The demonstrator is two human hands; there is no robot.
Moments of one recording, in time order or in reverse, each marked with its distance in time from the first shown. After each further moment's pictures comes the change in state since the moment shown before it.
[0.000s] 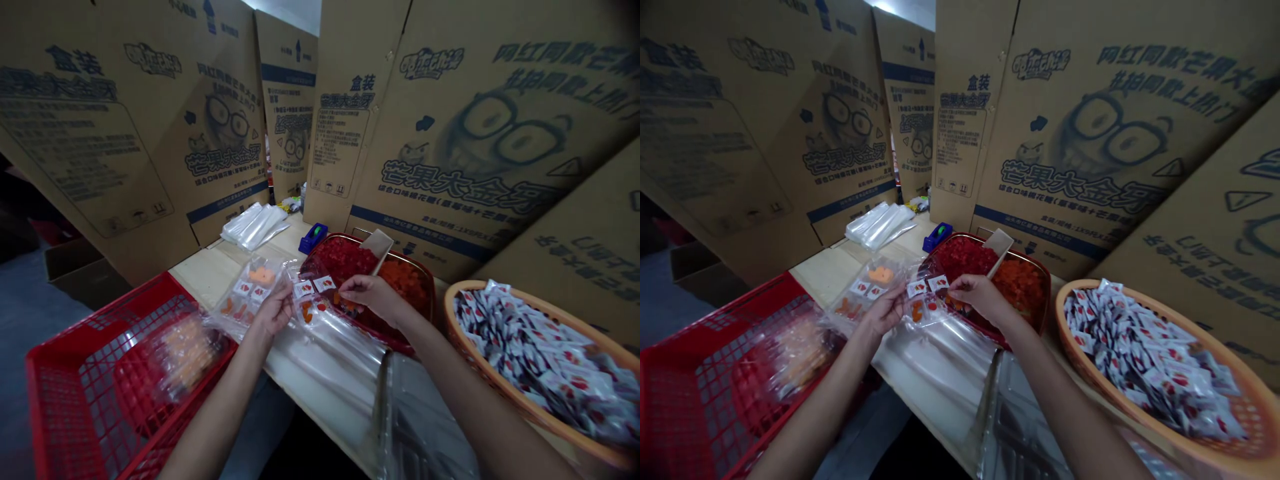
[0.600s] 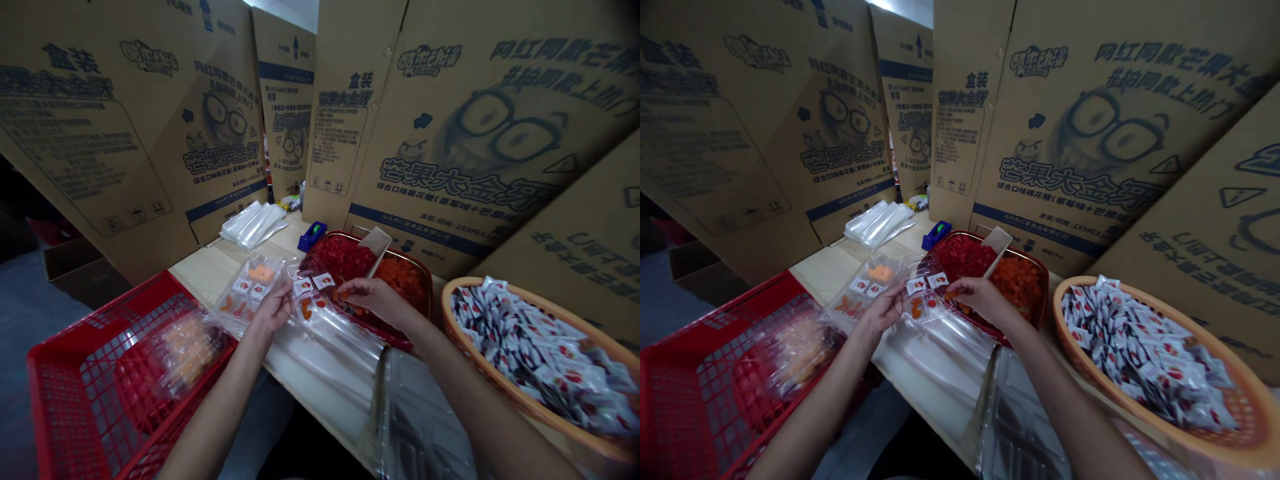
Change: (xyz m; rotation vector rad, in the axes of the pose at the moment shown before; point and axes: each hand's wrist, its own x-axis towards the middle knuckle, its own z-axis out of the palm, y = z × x) left_hand 0.001 -0.001 -0.001 -0.005 -0.039 0.000; right_hand -0.011 0.004 -0.007 -0.208 -0.047 -0.102
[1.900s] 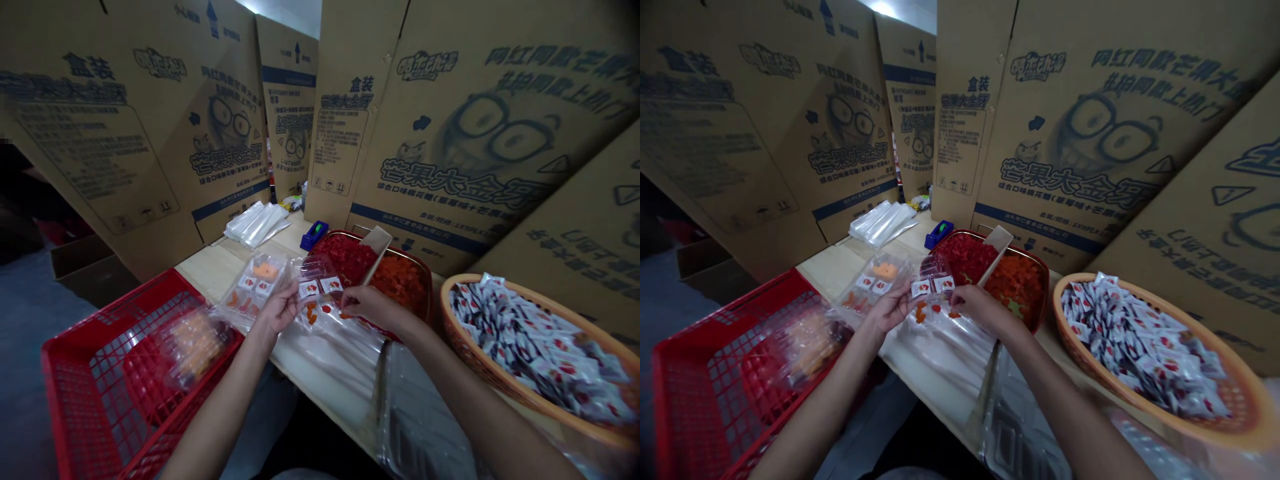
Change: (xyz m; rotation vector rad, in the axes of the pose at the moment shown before) left_hand -0.017 -0.001 0.002 0.000 -0.018 -0.029; right_hand -0.005 -0.005 0.019 -0.298 -0.107 0.000
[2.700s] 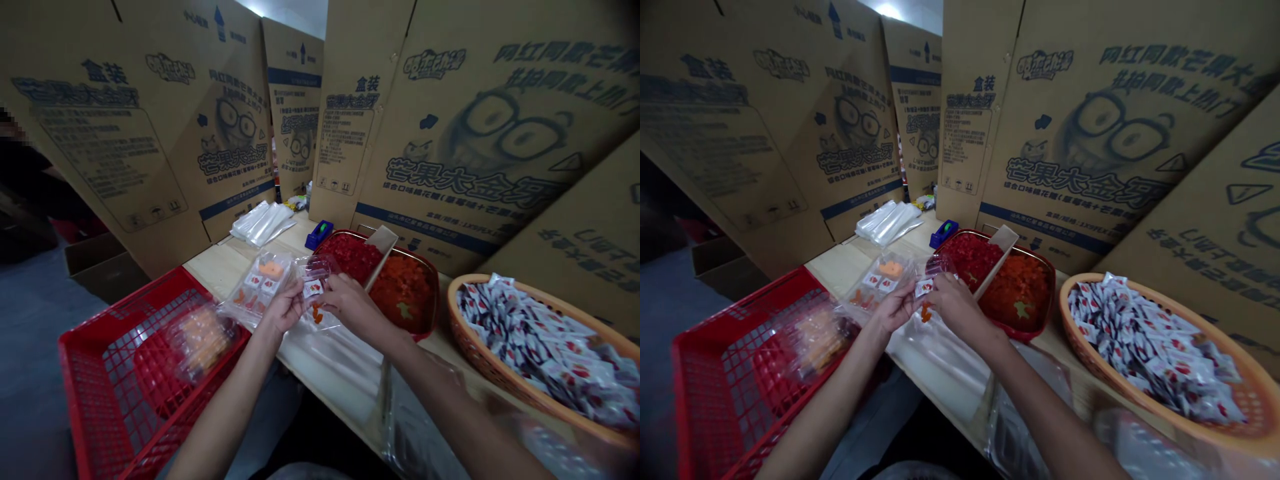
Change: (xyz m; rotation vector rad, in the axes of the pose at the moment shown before) left_hand -0.009 0.000 0.005 -0.017 -0.010 0.003; right_hand -0.005 -0.050 0.024 -0.605 0.184 -0.426
